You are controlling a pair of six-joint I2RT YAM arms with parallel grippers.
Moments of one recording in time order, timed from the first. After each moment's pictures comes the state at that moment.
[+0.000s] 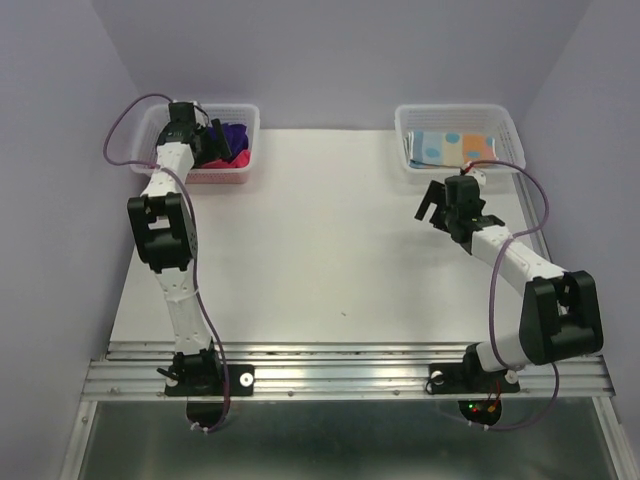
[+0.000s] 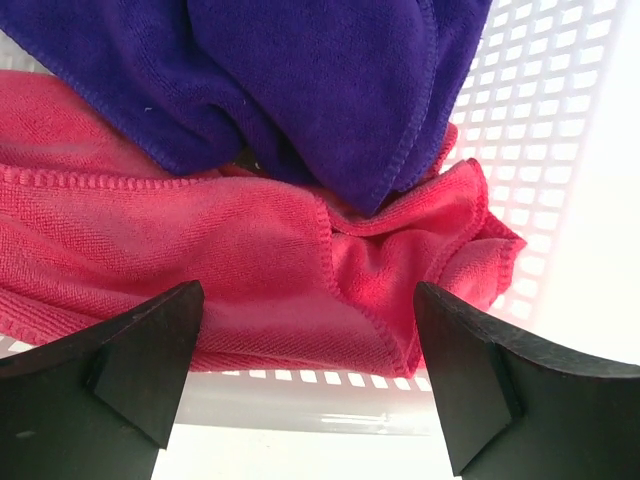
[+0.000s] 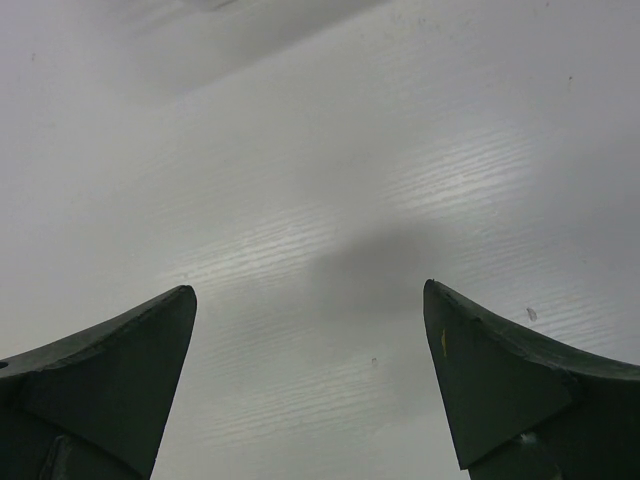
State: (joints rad) left arm 0.10 2.21 1.97 -0.54 0.09 -0.25; right arm 0.18 1.41 0.89 -0.16 0.27 0.49
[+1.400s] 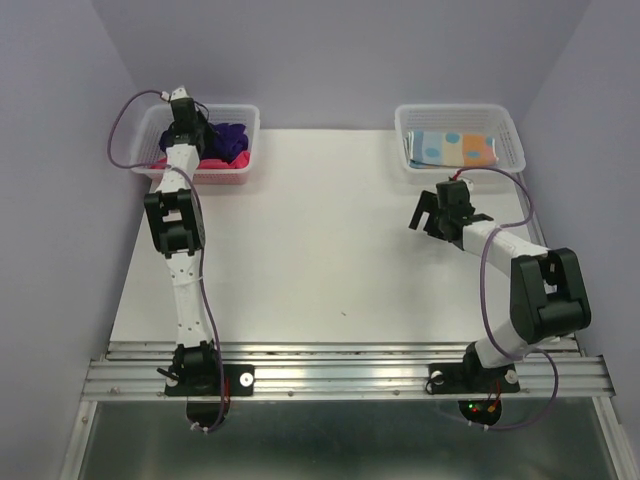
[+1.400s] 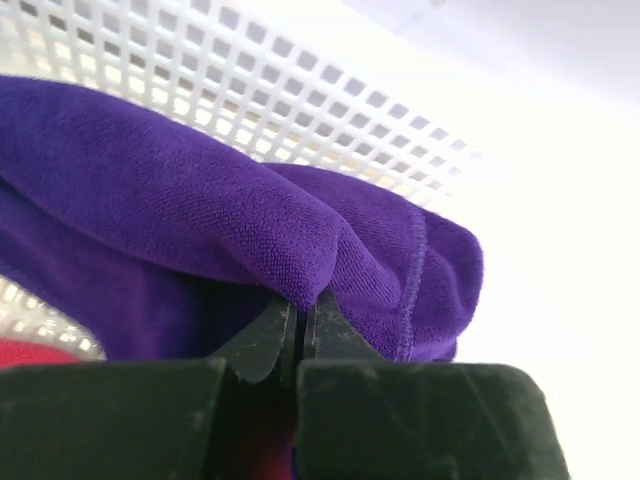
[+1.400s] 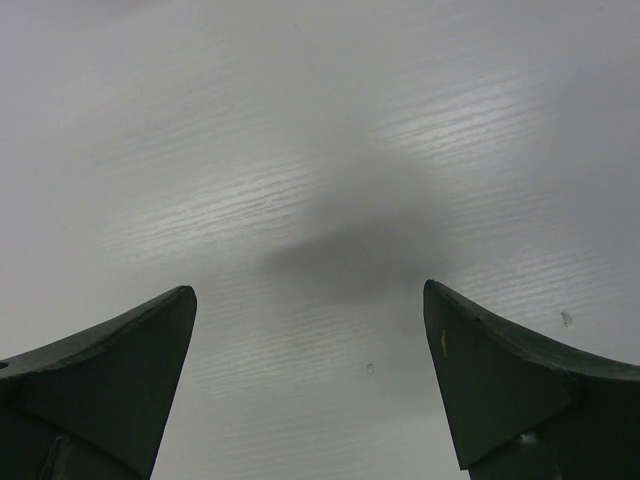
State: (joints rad) left arm 0.12 2.56 2.33 -0.24 0.02 -0.42; right arm 0.18 1.55 0.89 -0.15 0.22 0.47
